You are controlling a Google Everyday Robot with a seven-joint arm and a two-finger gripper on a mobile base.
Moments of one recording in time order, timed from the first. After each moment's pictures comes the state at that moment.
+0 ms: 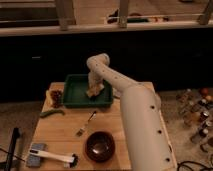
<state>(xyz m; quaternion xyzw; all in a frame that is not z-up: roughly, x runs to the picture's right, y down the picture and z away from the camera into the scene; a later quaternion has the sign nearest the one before) -0.084 0.009 0.972 -0.26 -0.19 -0.26 0.91</state>
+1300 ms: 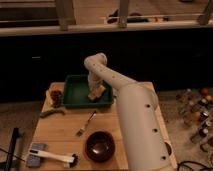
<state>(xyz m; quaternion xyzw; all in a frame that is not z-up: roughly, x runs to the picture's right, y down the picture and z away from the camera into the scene) -0.063 0.021 0.969 -0.30 -0.16 -0.30 0.89</state>
